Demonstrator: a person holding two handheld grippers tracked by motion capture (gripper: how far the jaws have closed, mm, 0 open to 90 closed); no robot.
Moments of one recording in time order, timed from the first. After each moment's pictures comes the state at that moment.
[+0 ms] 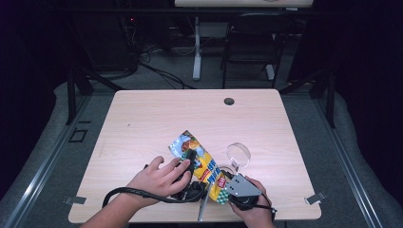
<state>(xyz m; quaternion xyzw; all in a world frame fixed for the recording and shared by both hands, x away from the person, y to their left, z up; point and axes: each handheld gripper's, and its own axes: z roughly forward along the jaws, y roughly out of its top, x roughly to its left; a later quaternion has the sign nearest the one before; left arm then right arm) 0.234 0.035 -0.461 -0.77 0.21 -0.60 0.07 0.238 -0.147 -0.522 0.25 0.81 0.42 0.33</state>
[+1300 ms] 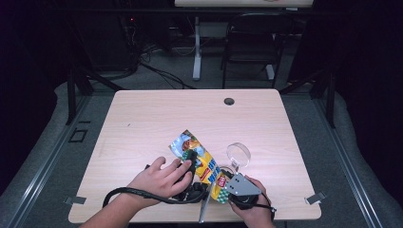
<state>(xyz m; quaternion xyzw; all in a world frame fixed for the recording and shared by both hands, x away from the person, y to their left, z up) 0.231 0.033 -0.459 -0.78 0.21 -0.59 0.07 0.240 -0.147 -0.522 0.25 0.81 0.42 0.32</state>
